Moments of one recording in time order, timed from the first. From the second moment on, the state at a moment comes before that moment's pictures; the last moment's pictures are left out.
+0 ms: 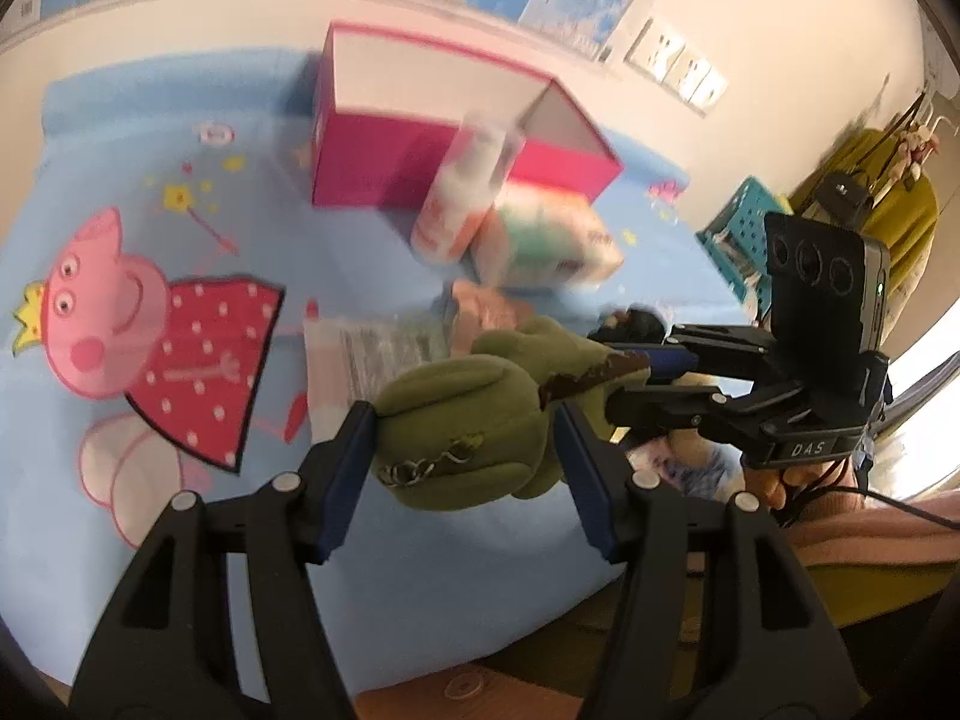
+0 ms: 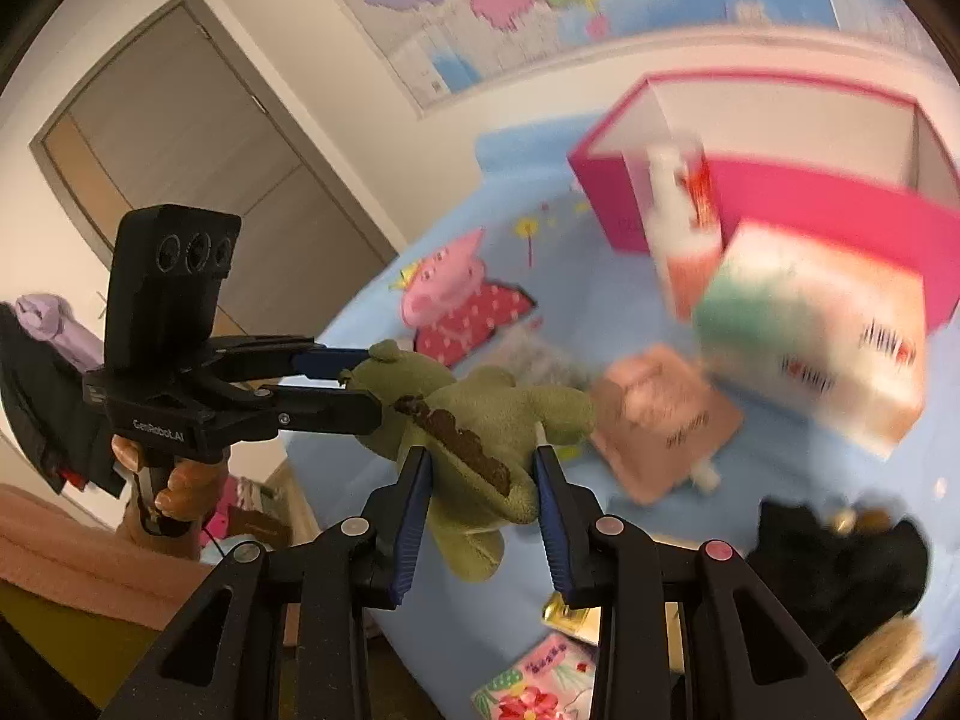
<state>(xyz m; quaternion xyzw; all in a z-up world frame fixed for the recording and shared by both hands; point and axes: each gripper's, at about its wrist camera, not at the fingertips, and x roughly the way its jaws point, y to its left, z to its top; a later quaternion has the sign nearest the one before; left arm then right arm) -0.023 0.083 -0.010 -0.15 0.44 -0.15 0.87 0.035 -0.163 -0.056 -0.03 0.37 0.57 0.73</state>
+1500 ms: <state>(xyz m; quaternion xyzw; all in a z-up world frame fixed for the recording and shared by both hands) 0.255 0.090 0.010 -0.11 0.42 -0.08 0.90 0.285 -0.108 0.002 0.03 0.36 0.47 0.80</state>
